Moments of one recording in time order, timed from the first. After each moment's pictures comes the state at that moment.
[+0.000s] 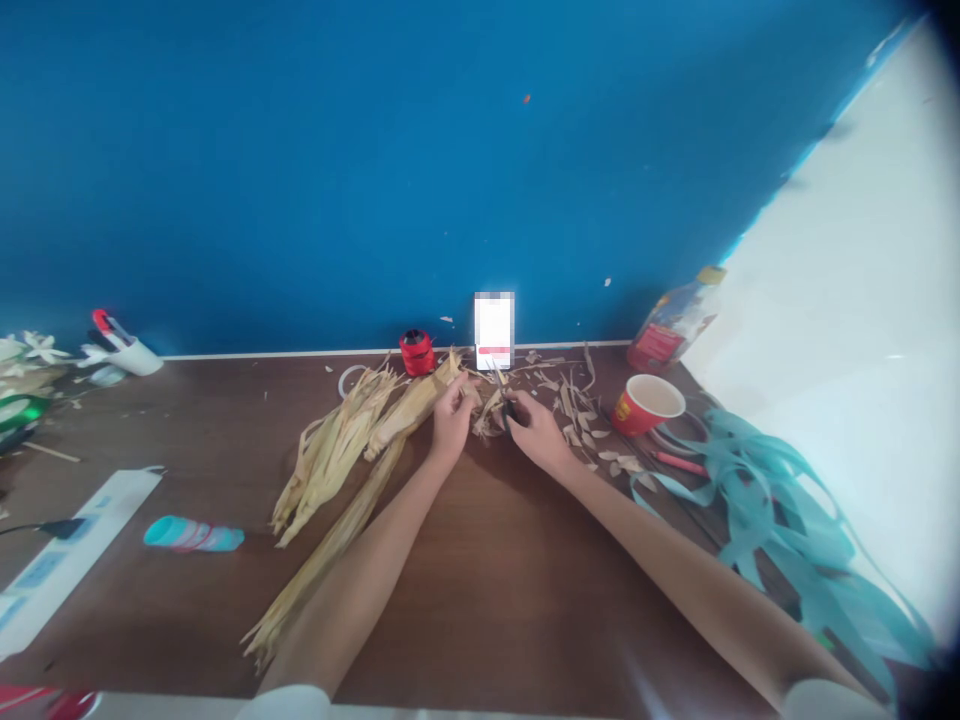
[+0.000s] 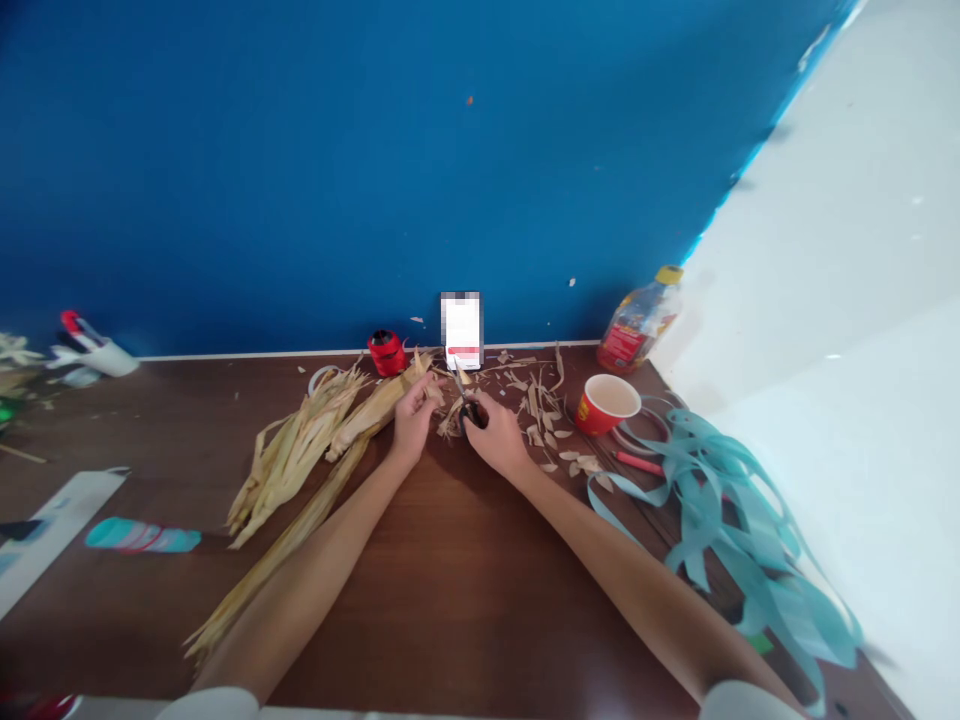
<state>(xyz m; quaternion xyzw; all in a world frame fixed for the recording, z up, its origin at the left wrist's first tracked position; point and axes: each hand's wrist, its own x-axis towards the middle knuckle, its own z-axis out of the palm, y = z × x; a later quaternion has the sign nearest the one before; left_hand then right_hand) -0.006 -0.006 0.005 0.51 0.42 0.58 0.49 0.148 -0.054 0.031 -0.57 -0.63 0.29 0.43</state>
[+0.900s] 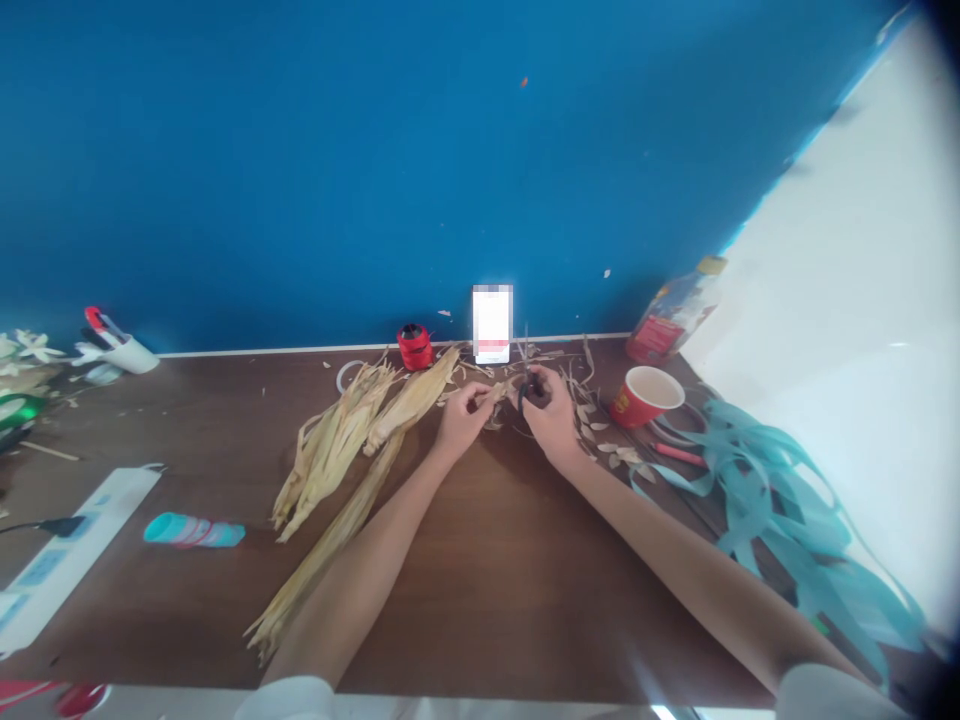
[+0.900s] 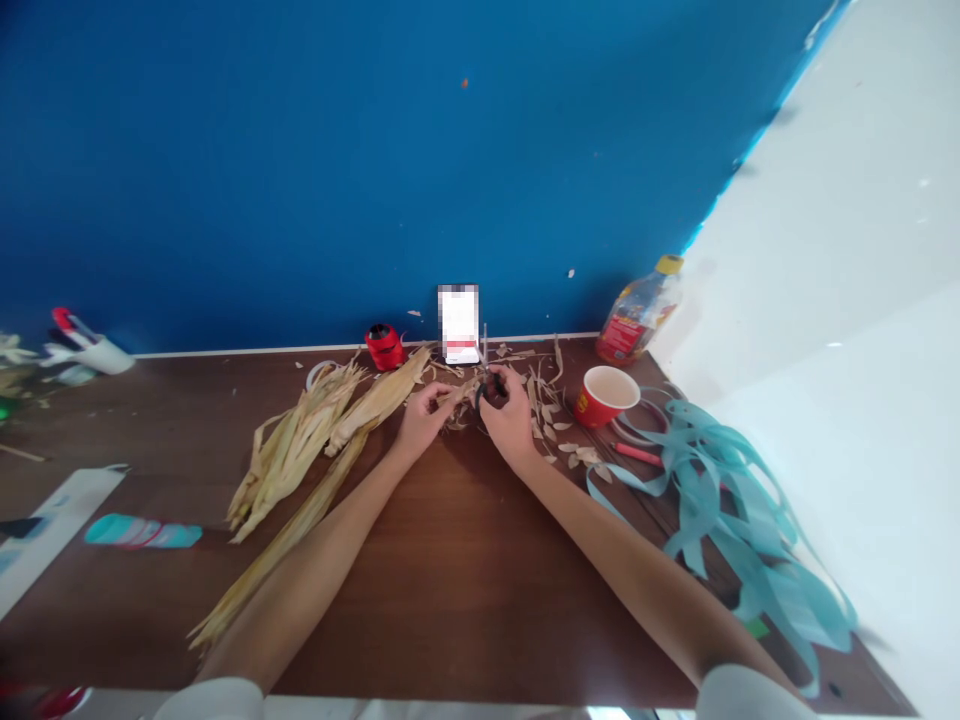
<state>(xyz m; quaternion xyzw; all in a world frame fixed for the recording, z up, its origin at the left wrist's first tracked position) -0.001 -0.015 0.016 0.65 0.42 0.48 0.41 0.154 -0.047 0.028 -0.54 -0.53 0.27 0.60</state>
